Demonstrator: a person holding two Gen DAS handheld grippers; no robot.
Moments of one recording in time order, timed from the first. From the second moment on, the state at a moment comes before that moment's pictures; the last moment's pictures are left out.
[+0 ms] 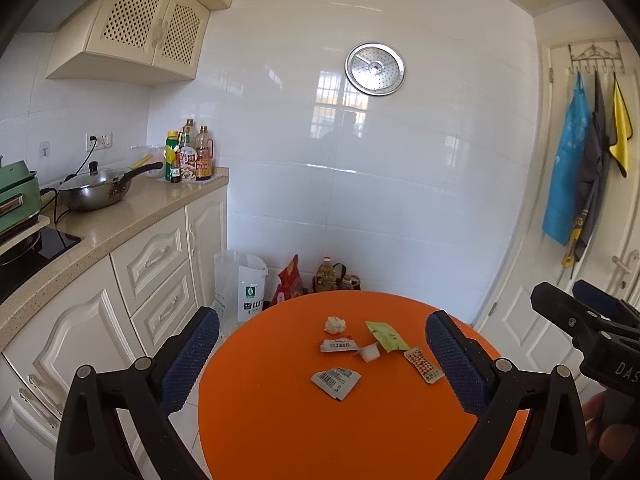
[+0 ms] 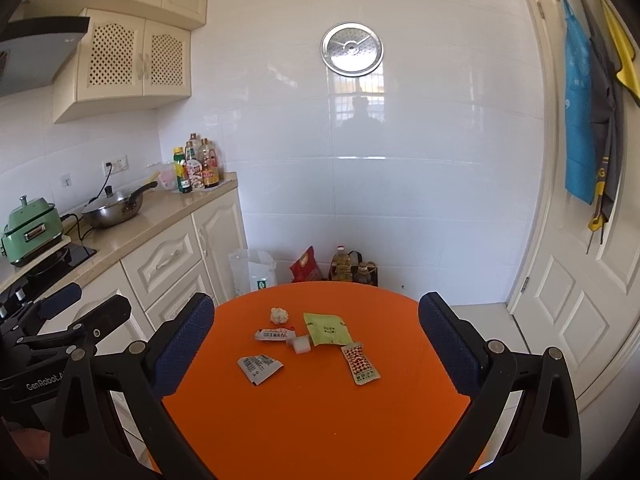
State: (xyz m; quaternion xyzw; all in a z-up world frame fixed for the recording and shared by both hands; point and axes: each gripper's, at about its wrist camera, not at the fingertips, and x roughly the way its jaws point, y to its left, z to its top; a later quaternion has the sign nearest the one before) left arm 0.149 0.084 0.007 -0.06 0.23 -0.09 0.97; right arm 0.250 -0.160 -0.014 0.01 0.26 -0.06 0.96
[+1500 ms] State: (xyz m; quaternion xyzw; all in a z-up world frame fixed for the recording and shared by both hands) left arm 0.510 -0.102 -0.180 0.04 0.45 -0.13 0.88; right arm 0.410 -0.279 -0.255 0.05 0.52 -0.04 0.85
